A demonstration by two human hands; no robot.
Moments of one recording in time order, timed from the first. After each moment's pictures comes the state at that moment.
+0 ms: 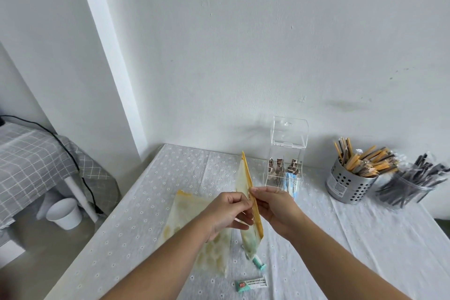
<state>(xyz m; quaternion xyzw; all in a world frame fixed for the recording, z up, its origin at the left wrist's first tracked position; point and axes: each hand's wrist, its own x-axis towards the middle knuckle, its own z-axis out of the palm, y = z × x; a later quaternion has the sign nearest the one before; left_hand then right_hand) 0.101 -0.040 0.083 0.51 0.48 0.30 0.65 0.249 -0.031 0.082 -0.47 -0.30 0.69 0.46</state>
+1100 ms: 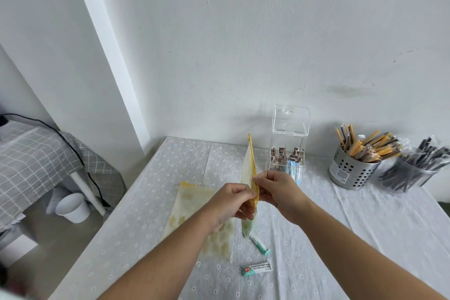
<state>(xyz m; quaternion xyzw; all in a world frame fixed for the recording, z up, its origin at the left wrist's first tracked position) 0.102 -0.051 0.090 0.54 0.49 0.28 0.63 0.250 -0.036 0.090 -0.51 -0.43 0.62 0.41</state>
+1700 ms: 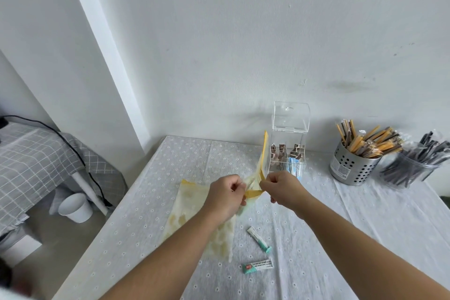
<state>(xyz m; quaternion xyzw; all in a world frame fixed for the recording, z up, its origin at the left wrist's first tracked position) 0.103 -0.045 0.081 0.61 0.60 0.32 0.40 0.261 -0.029 0.088 -0.67 -0.57 0.41 0.24</state>
